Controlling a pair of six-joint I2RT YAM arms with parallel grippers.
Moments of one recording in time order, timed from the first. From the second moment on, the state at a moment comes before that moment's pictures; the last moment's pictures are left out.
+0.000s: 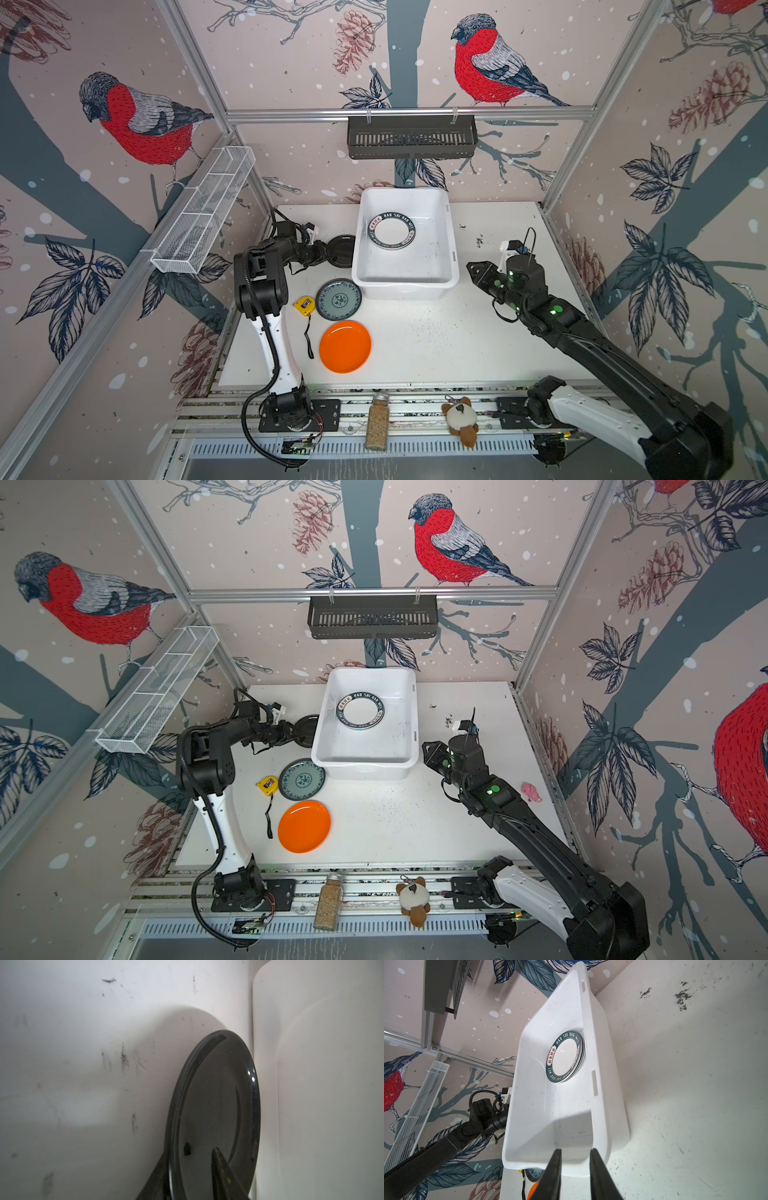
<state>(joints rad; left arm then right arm) 0.19 2.20 1.48 -0.39 0.78 -0.11 0.52 0.96 0.75 -0.23 0.01 0.92</state>
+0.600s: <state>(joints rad) 0.20 2.17 1.46 -0.41 0.73 -0.12 0.52 0.96 0.75 -0.21 0.00 0.94</state>
